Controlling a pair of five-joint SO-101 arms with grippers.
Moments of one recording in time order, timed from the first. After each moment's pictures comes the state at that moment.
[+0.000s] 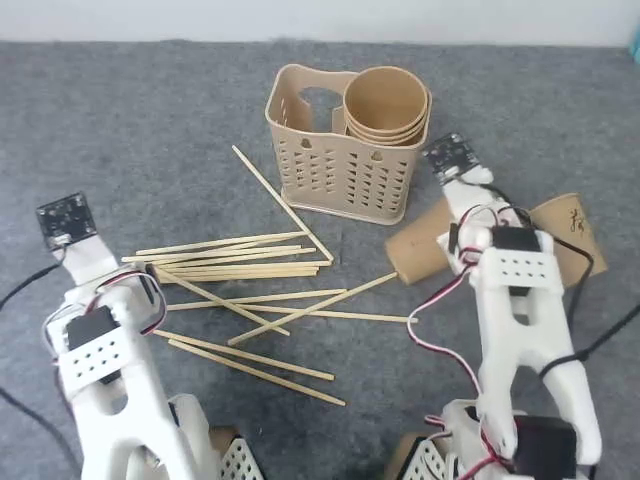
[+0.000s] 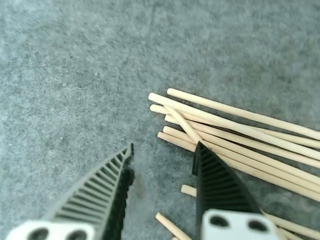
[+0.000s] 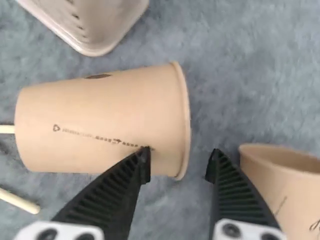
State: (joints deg) left arm -34.9 -46.8 70.2 45.9 1.6; right arm -0.2 -20.7 43.9 45.6 34.3
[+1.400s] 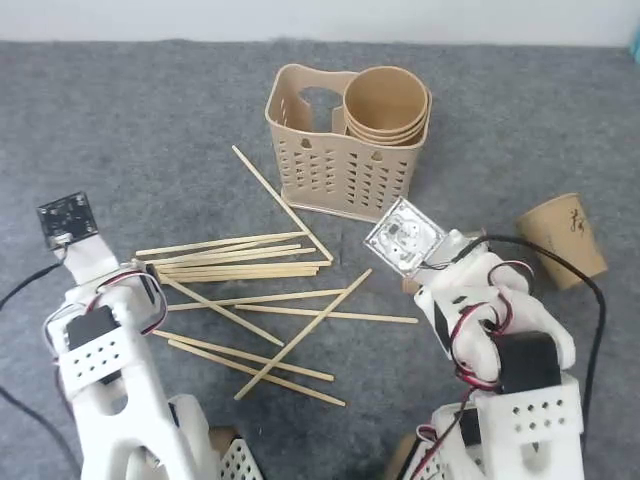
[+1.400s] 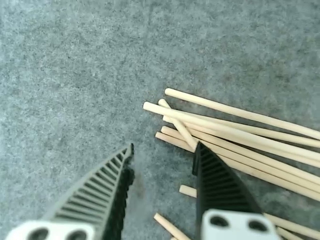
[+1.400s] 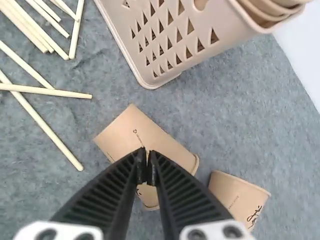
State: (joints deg) left arm -34.5 -46.8 70.2 45.9 1.6; right arm -12.5 -64.9 46.8 71.8 42.9
